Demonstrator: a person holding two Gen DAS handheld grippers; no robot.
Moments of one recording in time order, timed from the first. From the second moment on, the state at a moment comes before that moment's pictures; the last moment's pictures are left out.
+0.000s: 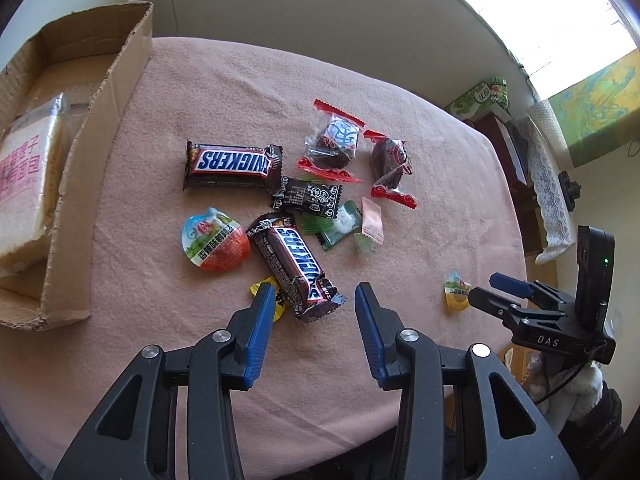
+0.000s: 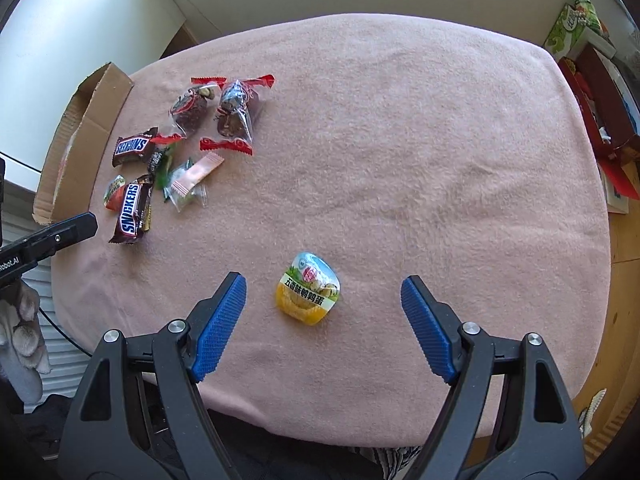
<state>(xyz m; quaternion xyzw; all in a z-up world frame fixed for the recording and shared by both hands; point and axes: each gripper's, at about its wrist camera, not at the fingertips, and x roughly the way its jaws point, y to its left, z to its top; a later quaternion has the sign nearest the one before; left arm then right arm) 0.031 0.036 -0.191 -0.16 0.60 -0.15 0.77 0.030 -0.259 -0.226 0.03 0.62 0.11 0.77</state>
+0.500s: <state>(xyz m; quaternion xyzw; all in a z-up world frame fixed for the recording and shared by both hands) 0.057 0.014 -0.225 -0.10 0.63 -0.10 0.76 0.033 -0.241 -0.251 0.04 0.64 0.09 0.77</state>
